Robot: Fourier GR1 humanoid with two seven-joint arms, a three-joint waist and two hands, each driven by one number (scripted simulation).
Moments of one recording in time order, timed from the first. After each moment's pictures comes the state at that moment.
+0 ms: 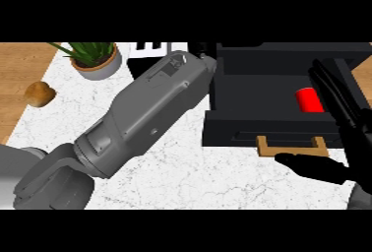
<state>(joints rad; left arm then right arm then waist) -1.40 0.02 -0.59 -0.54 1.02 0.81 -0.22 -0.17 -0.10 -0.08 -2.03 0.76 0.26 -0.02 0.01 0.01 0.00</state>
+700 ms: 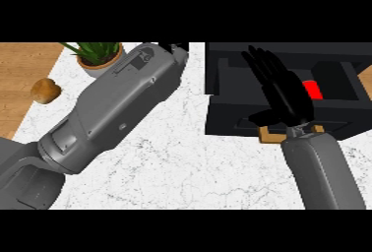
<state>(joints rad) -1.33 0.16 -0.60 -0.68 0.95 0.82 -0.10 -0.48 -0.13 0.04 -1.42 1.11 0.02 -0.09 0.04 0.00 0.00</state>
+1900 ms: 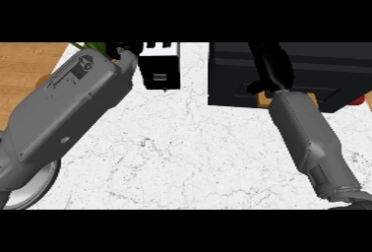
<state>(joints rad) -1.15 0.39 -0.58 -1.03 0.85 0.84 0.06 -0.91 -0.17 -0.12 -0.52 1.28 -0.55 -0.15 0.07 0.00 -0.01</state>
